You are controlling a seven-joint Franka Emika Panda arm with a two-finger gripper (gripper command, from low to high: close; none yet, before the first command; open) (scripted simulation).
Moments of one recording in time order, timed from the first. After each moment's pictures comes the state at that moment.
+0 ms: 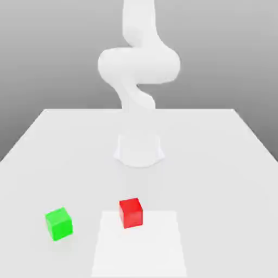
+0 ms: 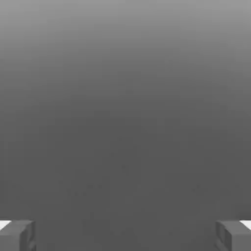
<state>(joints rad) 0.00 -0.74 -0.01 -2.36 -0.01 2.35 0.77</state>
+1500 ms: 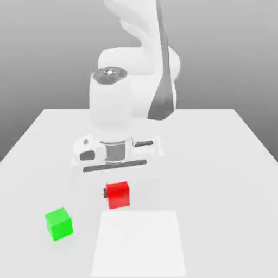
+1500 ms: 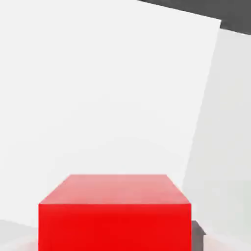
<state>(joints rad) -0.15 -0.07 -0.18 -2.79 -0.02 2.72 0.34</state>
